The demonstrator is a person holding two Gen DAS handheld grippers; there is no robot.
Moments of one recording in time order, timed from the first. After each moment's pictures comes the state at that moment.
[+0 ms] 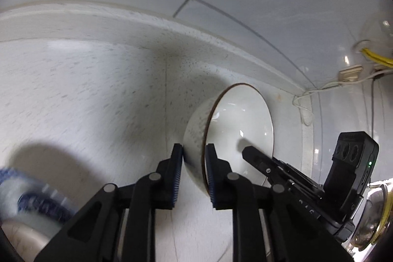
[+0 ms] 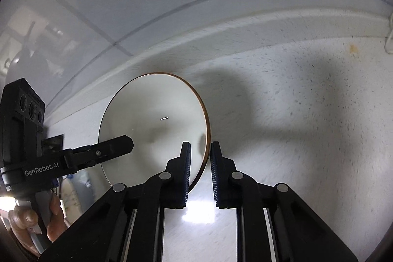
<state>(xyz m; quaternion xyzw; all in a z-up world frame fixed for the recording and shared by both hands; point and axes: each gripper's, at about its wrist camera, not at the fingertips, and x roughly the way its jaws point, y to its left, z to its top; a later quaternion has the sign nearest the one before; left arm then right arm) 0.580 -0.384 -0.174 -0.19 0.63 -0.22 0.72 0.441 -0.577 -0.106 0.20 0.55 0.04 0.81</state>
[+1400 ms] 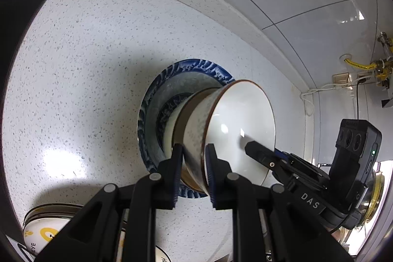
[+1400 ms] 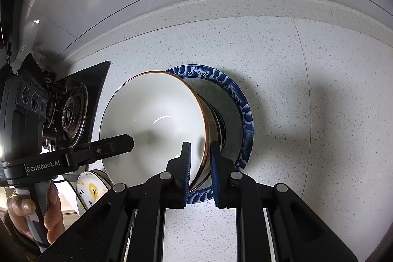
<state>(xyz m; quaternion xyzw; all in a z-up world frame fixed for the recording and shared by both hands) 0.472 -0.174 -0.165 -0.23 0.63 -0.18 0.72 0.369 -0.356 -0.092 0.12 0.60 0.11 0.78</state>
